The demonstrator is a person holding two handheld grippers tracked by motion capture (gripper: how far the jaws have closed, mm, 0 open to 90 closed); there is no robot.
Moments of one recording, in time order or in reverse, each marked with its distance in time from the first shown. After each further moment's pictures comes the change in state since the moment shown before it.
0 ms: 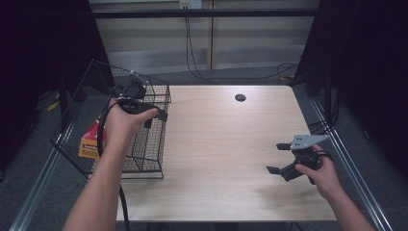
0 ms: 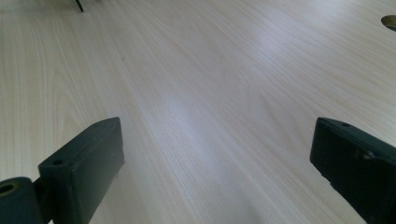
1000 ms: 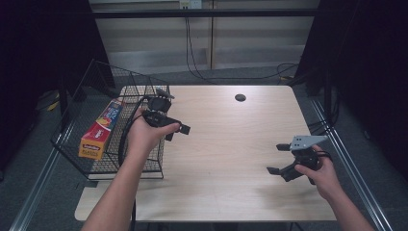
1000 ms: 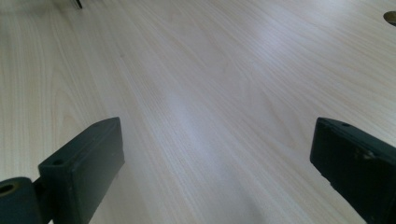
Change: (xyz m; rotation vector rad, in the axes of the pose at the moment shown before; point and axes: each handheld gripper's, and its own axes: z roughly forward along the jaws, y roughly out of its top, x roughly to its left) left arm -0.044 -0.014 0.037 0.007 -0.121 0.141; right arm 0.000 -0.002 0.001 0.013 -0.004 0.001
